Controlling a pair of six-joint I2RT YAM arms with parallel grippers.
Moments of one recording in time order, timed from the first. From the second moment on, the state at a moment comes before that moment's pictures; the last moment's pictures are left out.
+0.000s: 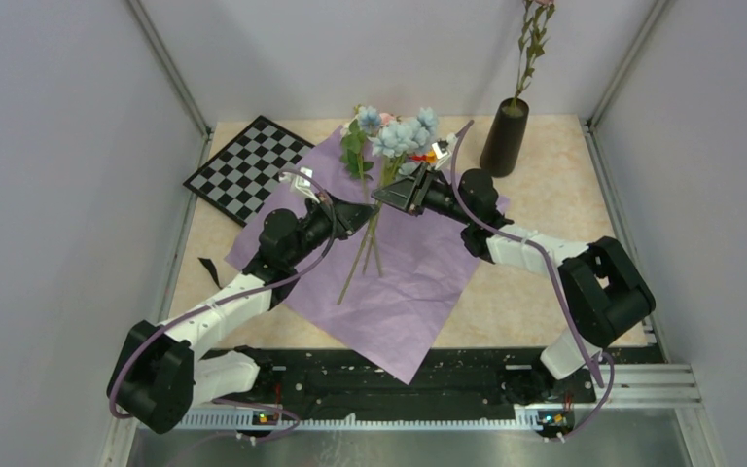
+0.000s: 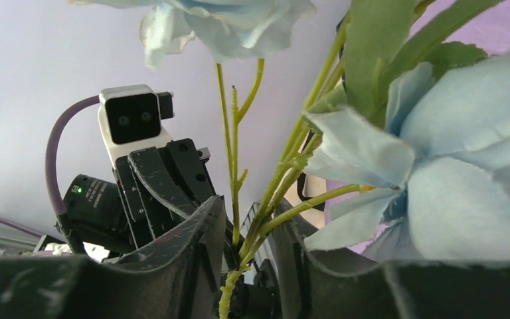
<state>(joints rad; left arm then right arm) -0.50 1.14 0.58 0.61 0.29 -0.97 0.58 1.60 0.90 0.78 -0.54 1.12</state>
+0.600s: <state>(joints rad) -0.50 1.15 0.58 0.62 0.33 -0.96 0.58 1.60 0.90 0.82 -0.55 1.12</state>
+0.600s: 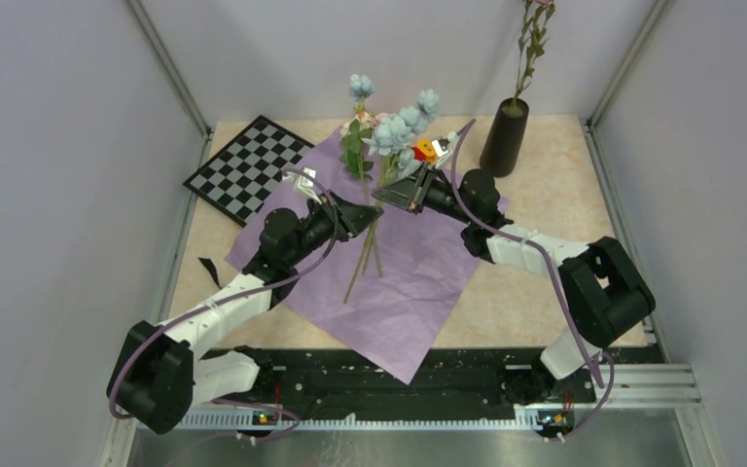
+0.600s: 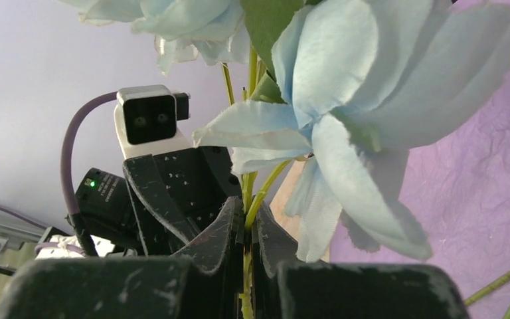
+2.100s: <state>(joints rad) 0.16 0.95 0.88 -0.35 0.18 -0.25 -0.09 1.58 1.70 0.11 -0.11 0.38</state>
